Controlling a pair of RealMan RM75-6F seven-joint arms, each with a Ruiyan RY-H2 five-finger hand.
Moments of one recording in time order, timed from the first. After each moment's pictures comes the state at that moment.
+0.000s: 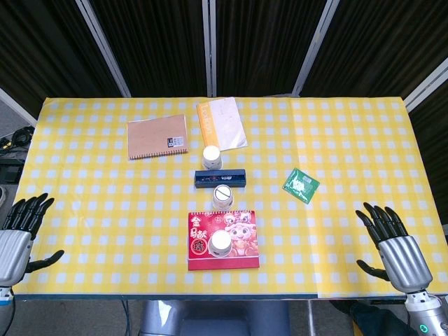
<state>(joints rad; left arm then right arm) -0.06 -1.05 0.00 -1.79 1.62 1.53 0.07 0.10 -1.07 -0.01 -1.65 -1.71 1.53 -0.02</state>
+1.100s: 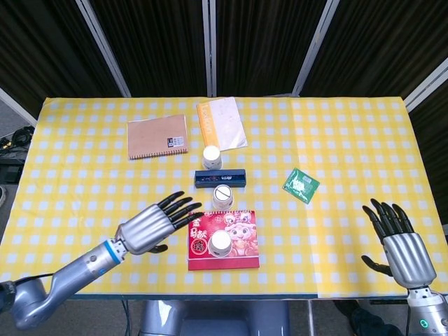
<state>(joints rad) -0.66 -1.20 -0.15 -1.85 1.73 0.83 0.21 0.10 -1.07 0.02 -1.66 -1.64 1.51 -0.06</state>
